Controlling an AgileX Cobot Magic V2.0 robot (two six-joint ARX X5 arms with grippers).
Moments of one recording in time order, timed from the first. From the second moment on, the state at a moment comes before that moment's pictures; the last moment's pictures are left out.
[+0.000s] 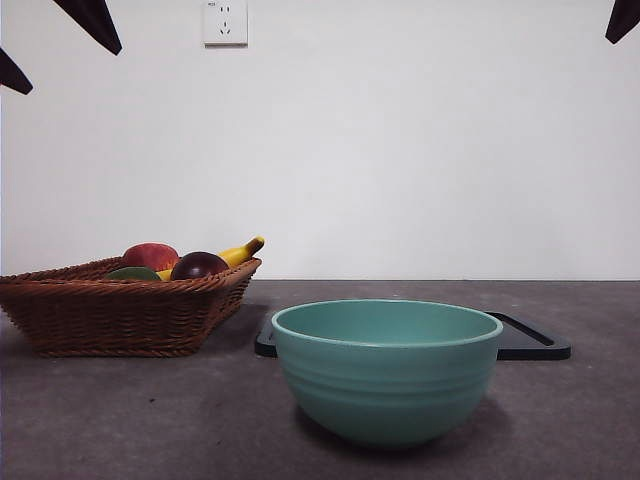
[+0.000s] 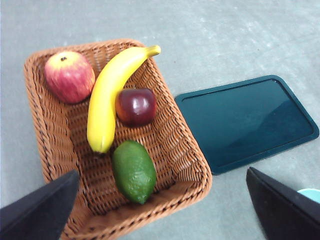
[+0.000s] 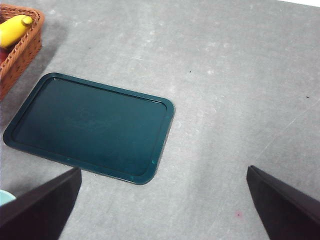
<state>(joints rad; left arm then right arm) -0.24 1.03 1.02 -0.62 0.21 -0.06 0.09 0.90 1.02 -0.74 -0.17 -0.06</state>
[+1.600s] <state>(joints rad) -0.25 1.90 1.52 -0.95 0.21 -0.11 0.09 0.90 1.02 -0.74 -0.17 -0.06</state>
